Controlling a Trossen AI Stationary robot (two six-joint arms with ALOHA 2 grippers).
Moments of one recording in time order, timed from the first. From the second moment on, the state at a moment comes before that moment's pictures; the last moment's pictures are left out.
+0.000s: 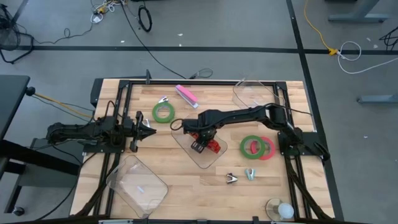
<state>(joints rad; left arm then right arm) -0.01 0.01 0.01 0.05 -0.02 -0.09 -0.01 2.20 1.88 -1.18 -0.04 0.59</state>
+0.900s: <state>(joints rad) -0.01 0.01 0.01 0.05 -0.02 -0.09 -0.01 2.20 1.86 -1.13 -0.07 0.59</state>
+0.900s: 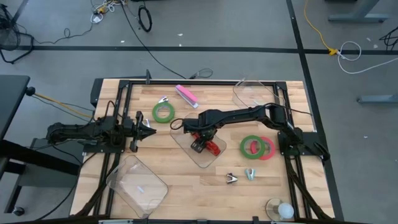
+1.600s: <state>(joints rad) -0.01 0.01 0.01 0.05 -0.02 -0.09 -0.01 1.96 1.86 -1.10 -0.02 0.49</state>
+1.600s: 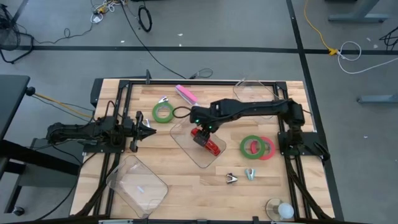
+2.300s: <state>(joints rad) -0.01 0.01 0.01 0.05 -0.02 -0.09 -0.01 1.59 1.42 -0.99 -0.02 0.36</state>
